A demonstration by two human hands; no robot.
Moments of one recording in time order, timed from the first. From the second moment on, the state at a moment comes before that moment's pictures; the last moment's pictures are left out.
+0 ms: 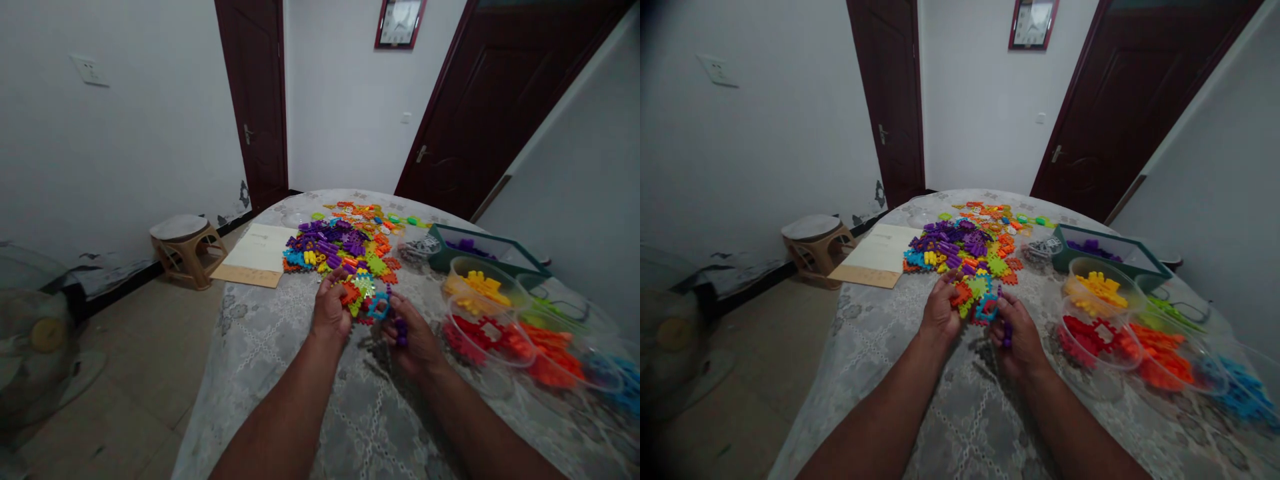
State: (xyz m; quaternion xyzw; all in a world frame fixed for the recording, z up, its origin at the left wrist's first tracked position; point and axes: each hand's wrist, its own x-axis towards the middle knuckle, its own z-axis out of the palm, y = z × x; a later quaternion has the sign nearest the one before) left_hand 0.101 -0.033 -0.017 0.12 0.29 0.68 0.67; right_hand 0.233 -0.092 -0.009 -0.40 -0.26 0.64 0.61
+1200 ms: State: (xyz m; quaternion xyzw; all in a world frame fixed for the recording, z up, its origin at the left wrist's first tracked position) left_hand 0.095 -0.032 -0.010 0.15 0.26 0.66 0.69; right_hand 0.261 -0.108 0.011 -0.53 -0.69 0.35 0.34
